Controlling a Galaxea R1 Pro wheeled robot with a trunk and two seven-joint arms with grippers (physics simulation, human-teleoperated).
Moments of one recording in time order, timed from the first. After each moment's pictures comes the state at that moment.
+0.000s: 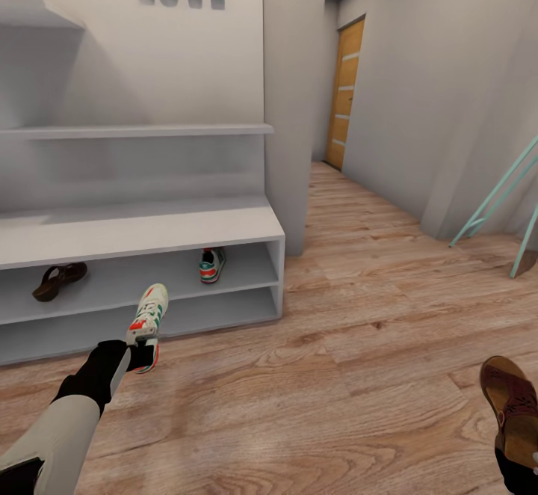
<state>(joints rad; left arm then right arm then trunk) -0.76 0.13 0.31 -0.56 -0.20 0.58 -0.06 -0.13 -0.24 -0.68 -0.88 0.08 0.03 0.24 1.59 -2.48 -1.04</state>
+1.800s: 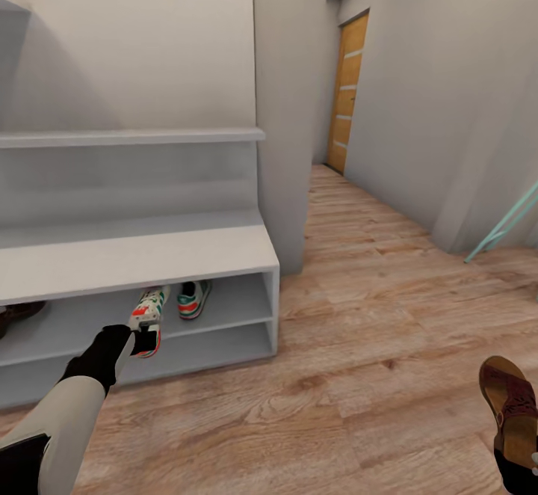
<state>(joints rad) -0.83 0.13 0.29 -0.52 -0.19 0.57 -0.04 -0.13 -0.23 -0.68 -0.88 0.08 0.03 0.24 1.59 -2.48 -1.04</state>
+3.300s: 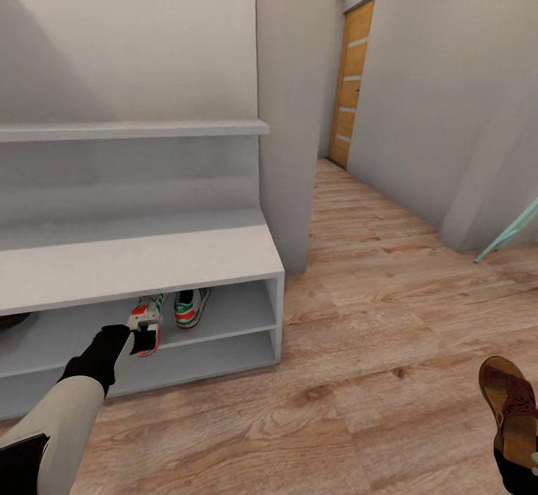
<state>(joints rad) -0.83 0.13 0.29 -0.52 -0.19 0.56 -0.04 -0.12 -0.23 -0.67 -0.88 0.08 0.03 0.24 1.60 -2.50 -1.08</state>
